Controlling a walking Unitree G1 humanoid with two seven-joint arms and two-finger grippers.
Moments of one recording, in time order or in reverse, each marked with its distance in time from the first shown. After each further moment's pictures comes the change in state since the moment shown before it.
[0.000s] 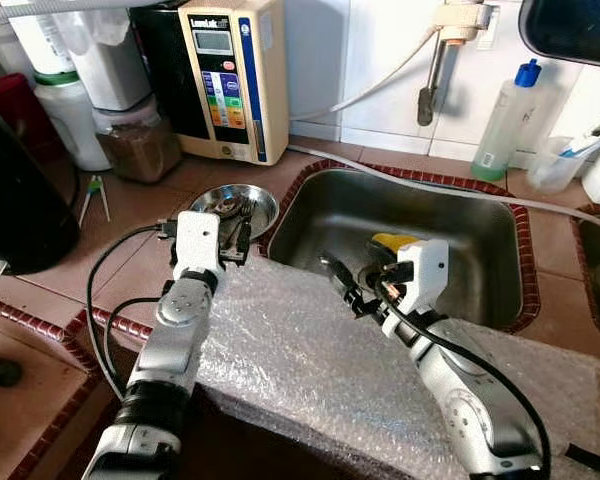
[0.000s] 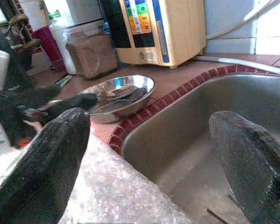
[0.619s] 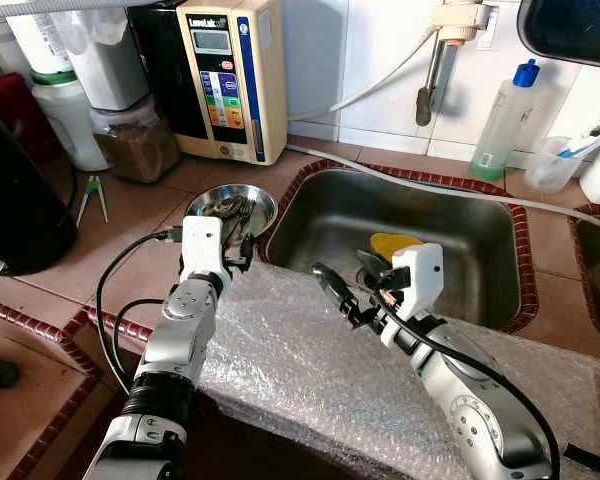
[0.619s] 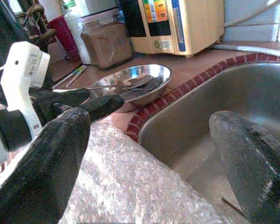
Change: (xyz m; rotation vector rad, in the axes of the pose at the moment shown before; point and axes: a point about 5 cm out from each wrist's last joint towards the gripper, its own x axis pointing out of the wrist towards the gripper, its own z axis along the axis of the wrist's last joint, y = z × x) left arm 0.003 -0.004 -0.010 -0.056 0.113 -0.021; right arm -0.005 0.007 -0.001 0.024 0.052 0.049
